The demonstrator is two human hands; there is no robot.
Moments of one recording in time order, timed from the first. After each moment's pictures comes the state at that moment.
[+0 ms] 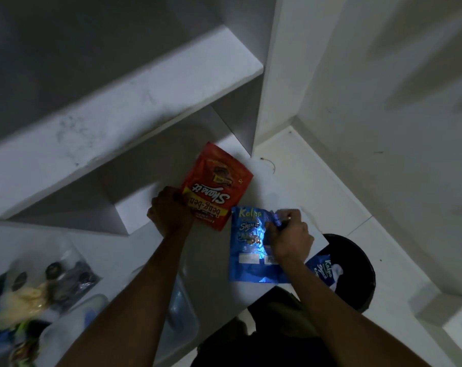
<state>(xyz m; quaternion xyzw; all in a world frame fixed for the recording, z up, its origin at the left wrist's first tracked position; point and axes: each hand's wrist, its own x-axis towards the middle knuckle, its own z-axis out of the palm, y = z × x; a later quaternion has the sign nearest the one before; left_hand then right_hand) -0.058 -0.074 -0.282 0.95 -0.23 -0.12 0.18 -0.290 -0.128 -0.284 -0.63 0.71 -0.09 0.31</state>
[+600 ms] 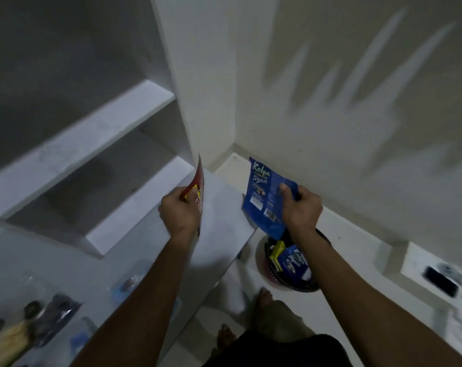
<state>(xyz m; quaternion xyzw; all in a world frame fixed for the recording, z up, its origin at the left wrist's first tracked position) -0.191 -0.044 -0.178 0.81 -0.33 -0.19 0.44 -0.414 -0.083 -0.179 -0.45 0.70 -0.45 0.32</state>
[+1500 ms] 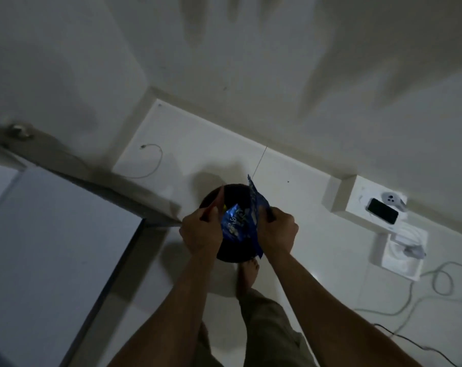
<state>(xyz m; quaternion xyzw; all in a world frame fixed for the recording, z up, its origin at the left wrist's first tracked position) -0.515 -0.137 -0.343 0.83 -0.34 -0.37 0.26 -0.657 -0.129 -0.350 -0.34 0.84 -0.25 0.34</state>
